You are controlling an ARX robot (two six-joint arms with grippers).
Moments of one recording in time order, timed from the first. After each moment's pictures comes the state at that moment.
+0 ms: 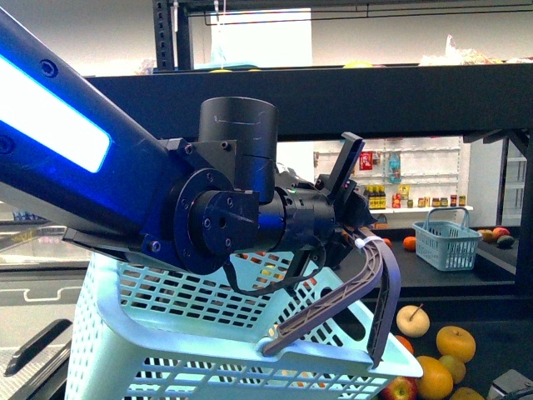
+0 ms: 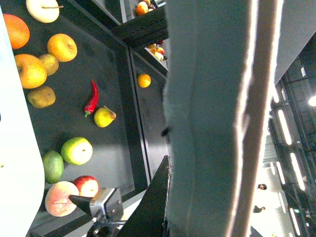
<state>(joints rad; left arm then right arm) -0.50 2.13 1.61 0.41 0.46 -1.07 -0.19 2.23 1.09 0.26 -0.39 -0.55</state>
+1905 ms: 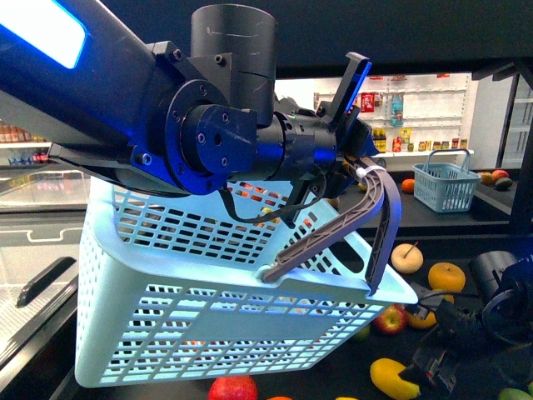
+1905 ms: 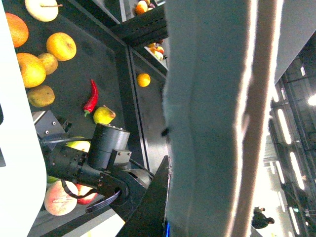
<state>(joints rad) -0.50 2.13 1.61 0.41 0.46 -1.07 -0.12 2.77 2.05 -0.25 -0.47 -0.73</state>
